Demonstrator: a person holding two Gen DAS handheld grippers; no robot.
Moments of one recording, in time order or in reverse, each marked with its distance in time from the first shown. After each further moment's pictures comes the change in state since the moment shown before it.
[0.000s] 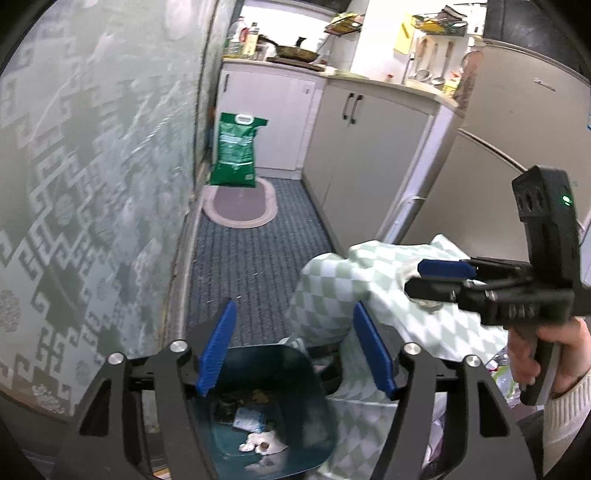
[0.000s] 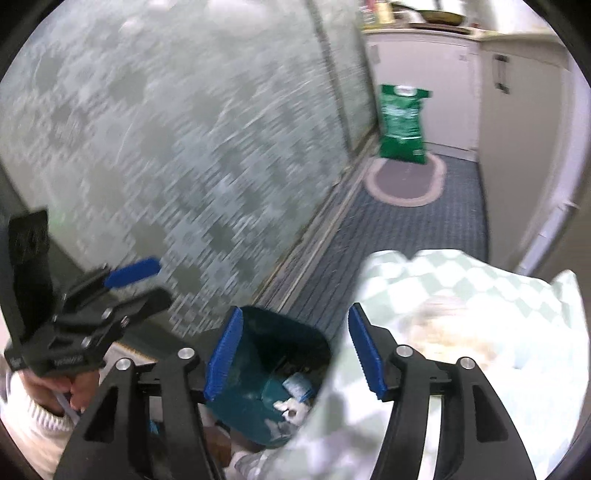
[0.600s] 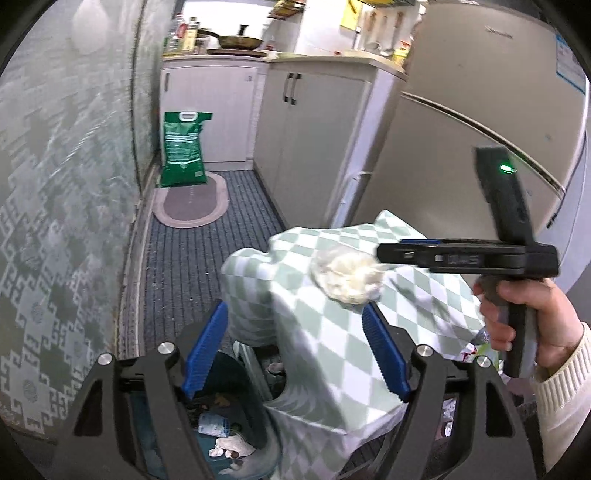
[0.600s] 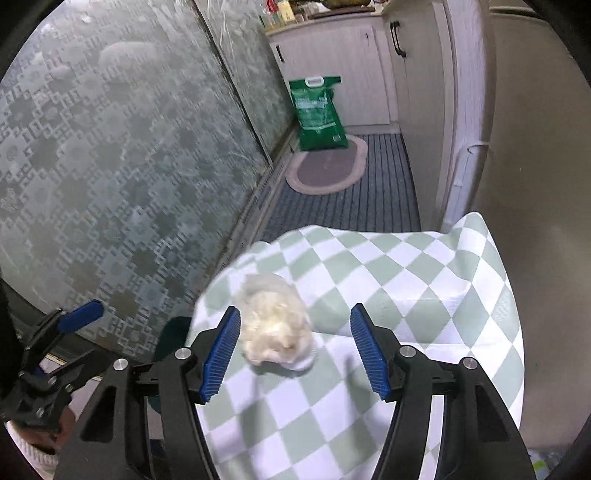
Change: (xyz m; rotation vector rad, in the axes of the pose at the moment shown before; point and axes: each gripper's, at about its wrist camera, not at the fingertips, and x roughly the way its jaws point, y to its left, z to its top) left arm 0.038 -0.091 -0.001 0.126 0.057 -0.106; right arm -0.025 -0.111 -0.023 0.189 0.008 -0.160
